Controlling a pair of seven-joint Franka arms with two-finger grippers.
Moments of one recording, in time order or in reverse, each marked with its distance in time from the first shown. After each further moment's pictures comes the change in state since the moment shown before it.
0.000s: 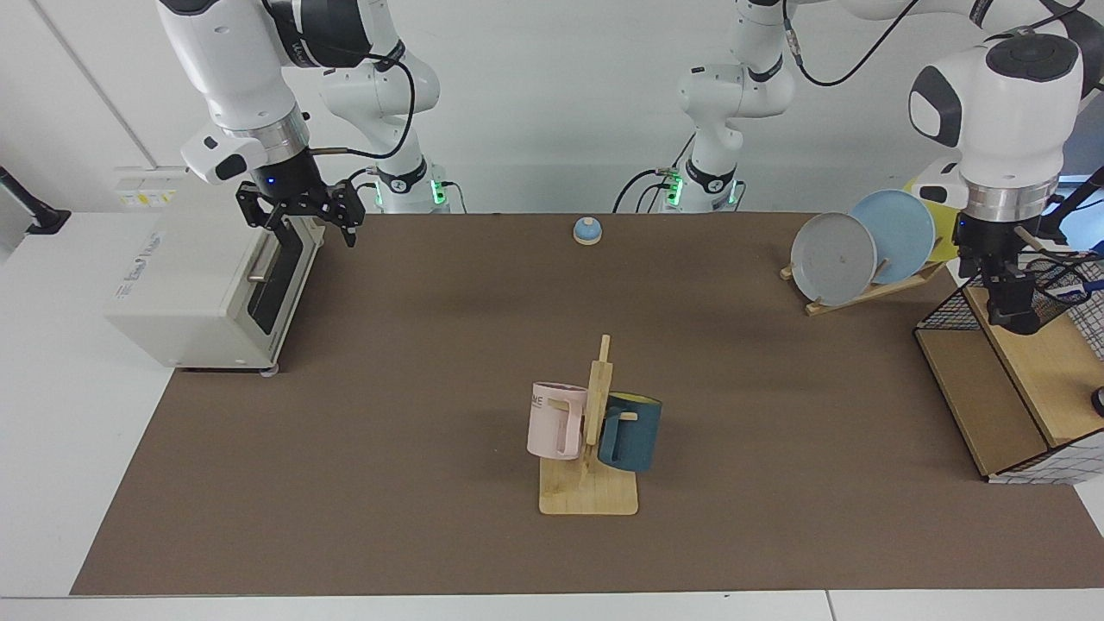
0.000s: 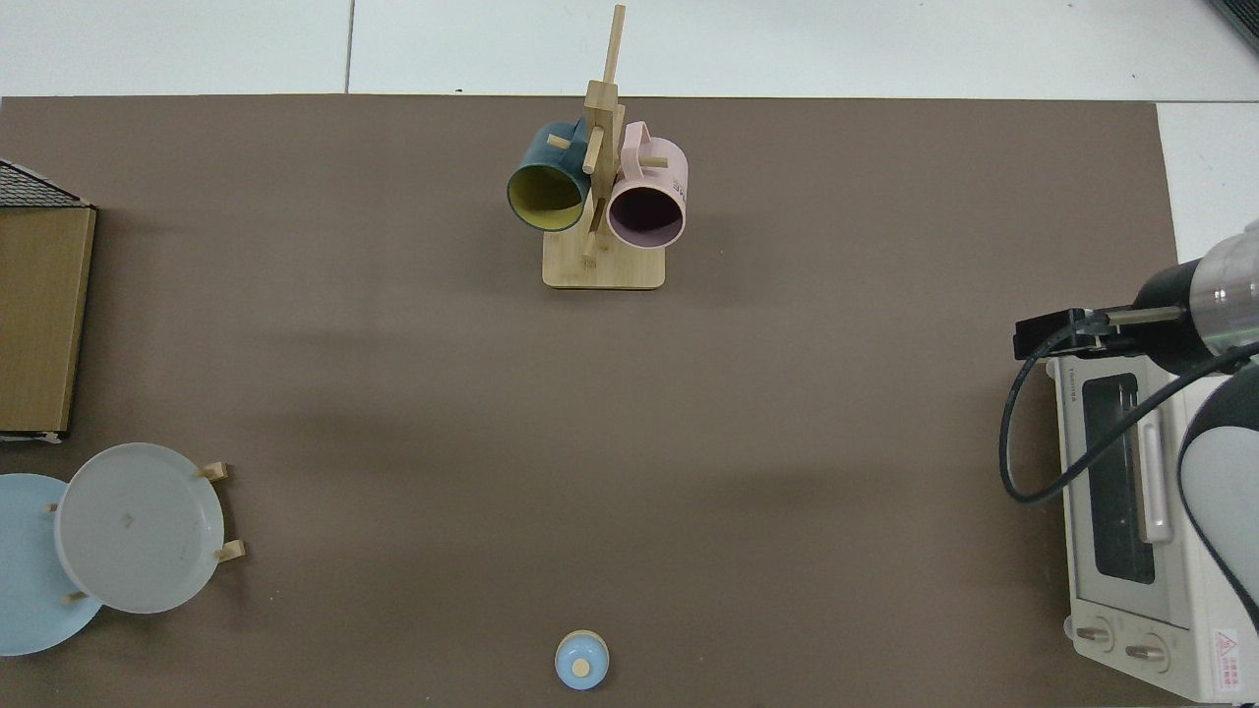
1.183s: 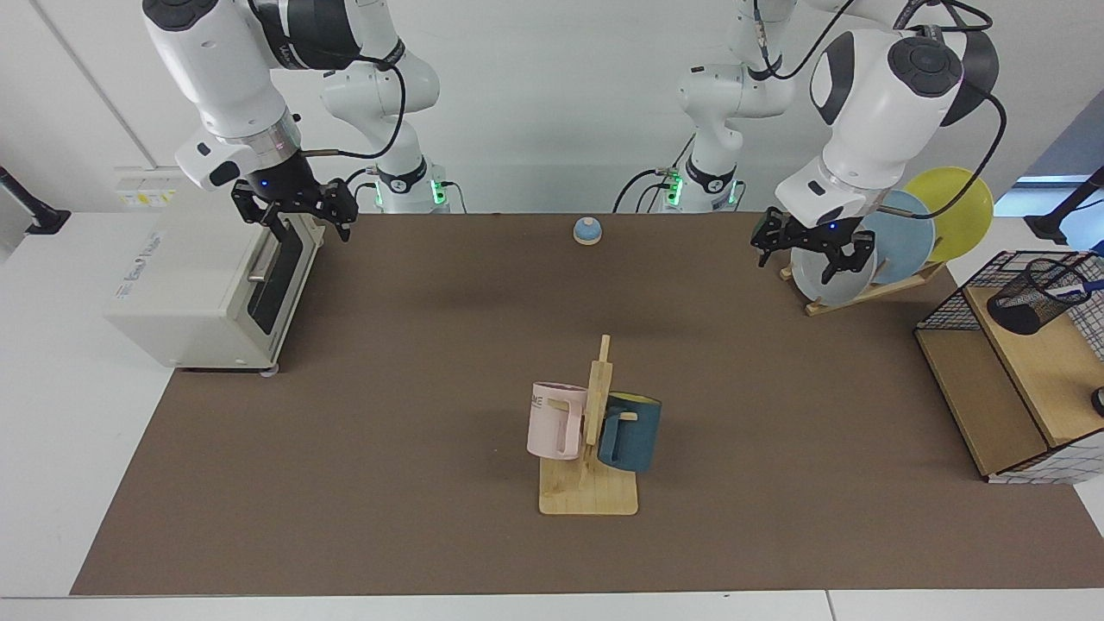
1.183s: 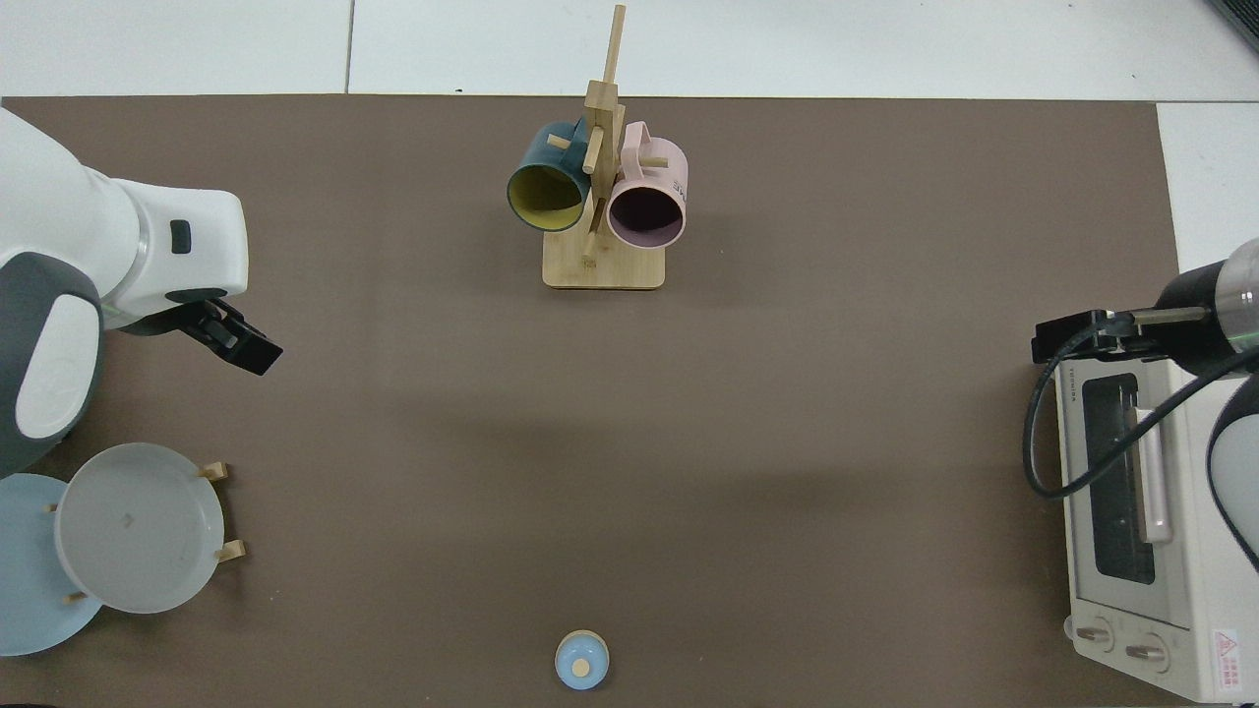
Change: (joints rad) left arm -0.021 -0.038 -0.220 -0.005 -0.312 -0.340 -1.467; right arm 0.073 0.001 -0.097 -0.001 0.001 -0.076 -0.015
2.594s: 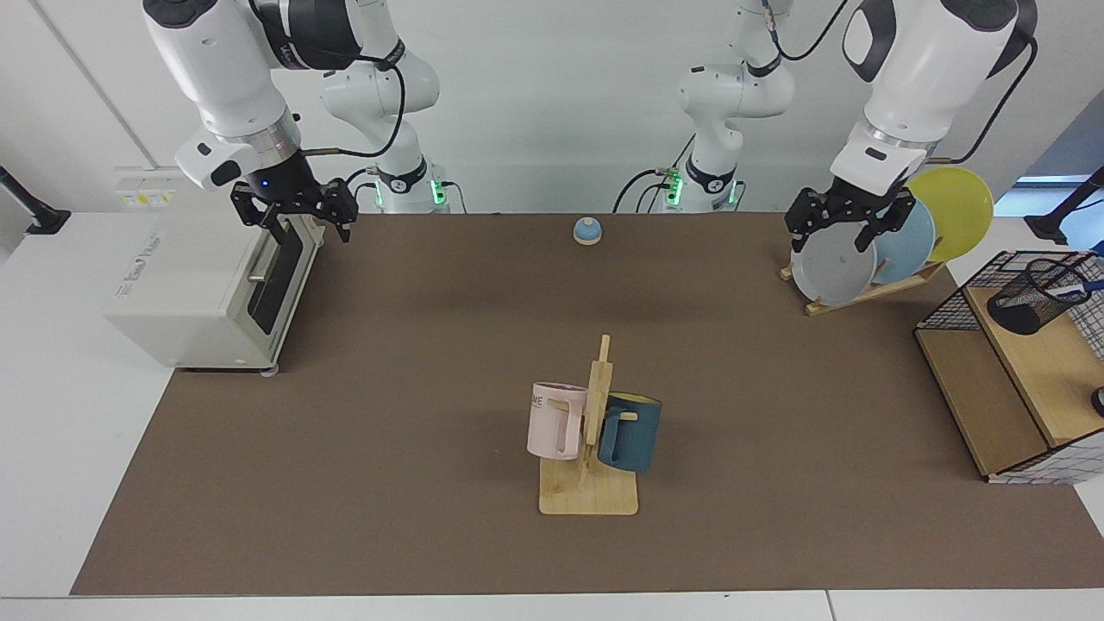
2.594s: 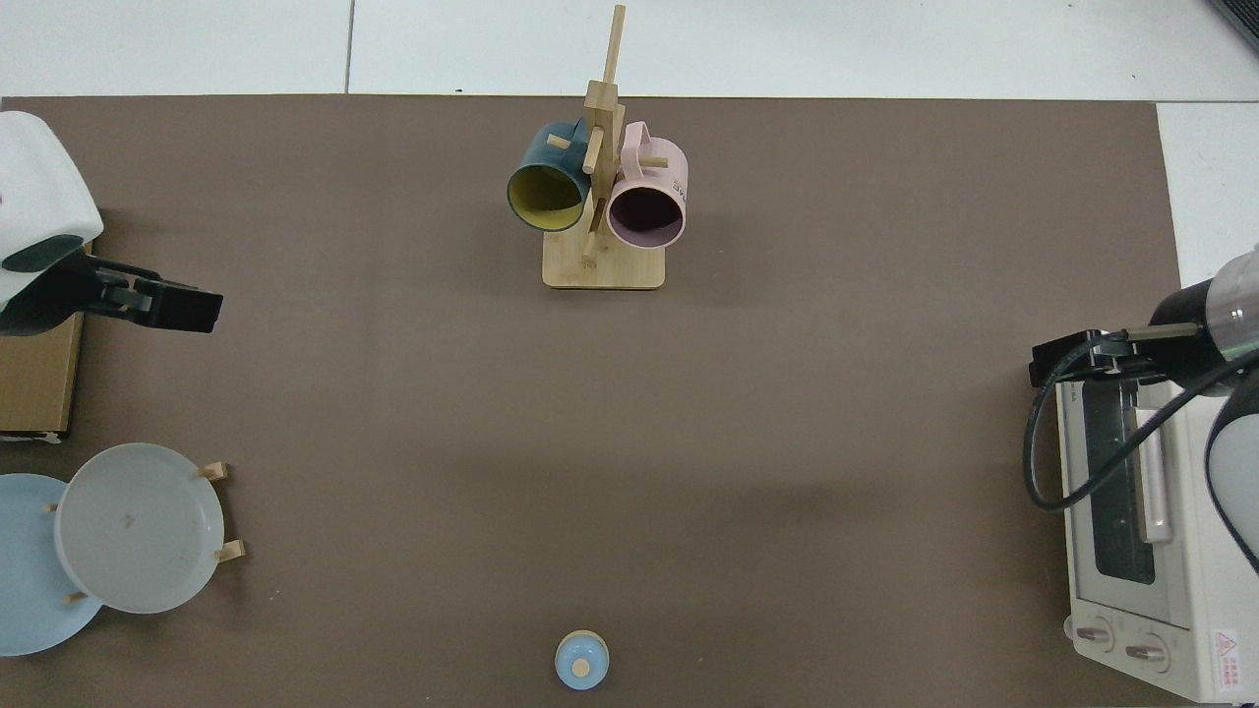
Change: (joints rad) left arm 0.005 -0.075 0.064 -0.014 0.009 -0.003 -0.271; right arm 0.004 0.000 -0.001 0.000 0.000 0.026 -0.032
